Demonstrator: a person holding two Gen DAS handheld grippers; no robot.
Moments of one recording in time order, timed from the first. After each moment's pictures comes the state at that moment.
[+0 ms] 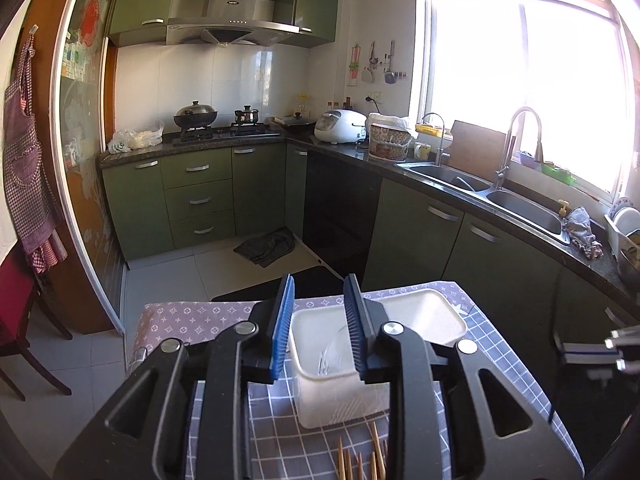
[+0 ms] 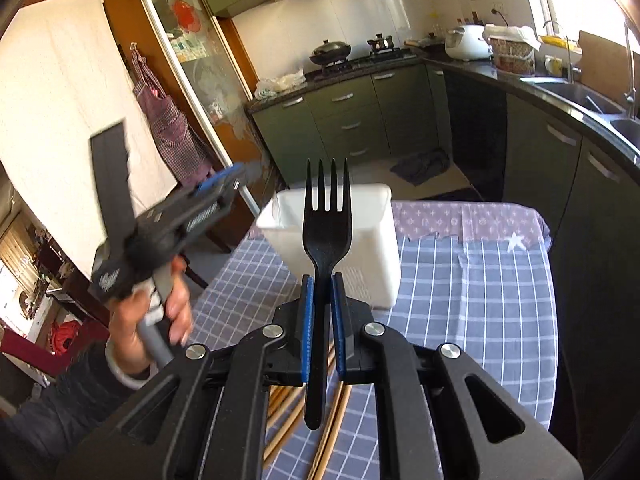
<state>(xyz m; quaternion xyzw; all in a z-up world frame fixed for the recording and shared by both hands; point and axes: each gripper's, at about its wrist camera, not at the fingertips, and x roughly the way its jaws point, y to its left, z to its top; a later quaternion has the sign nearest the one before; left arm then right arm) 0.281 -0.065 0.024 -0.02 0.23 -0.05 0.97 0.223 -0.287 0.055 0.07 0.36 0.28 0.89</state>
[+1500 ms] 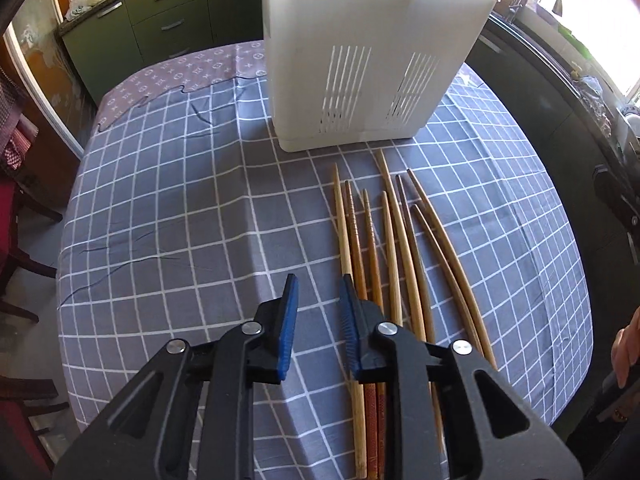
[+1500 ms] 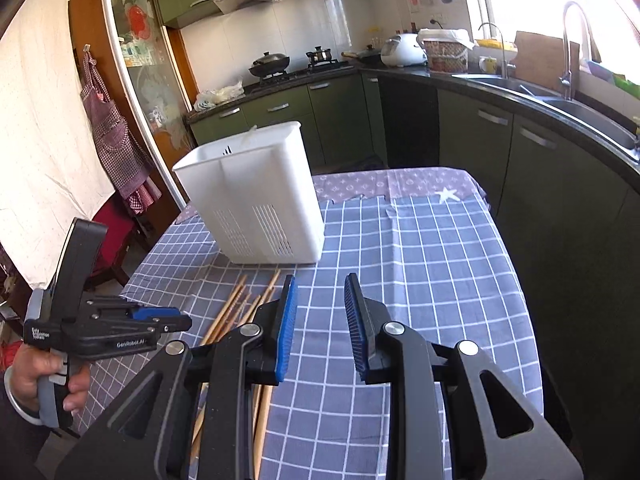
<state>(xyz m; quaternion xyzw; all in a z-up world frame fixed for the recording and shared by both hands) 0.244 -0.076 -0.123 0.00 0.56 -0.09 0.82 0.157 -0.328 -0.051 0.05 0.35 0.16 0.92</state>
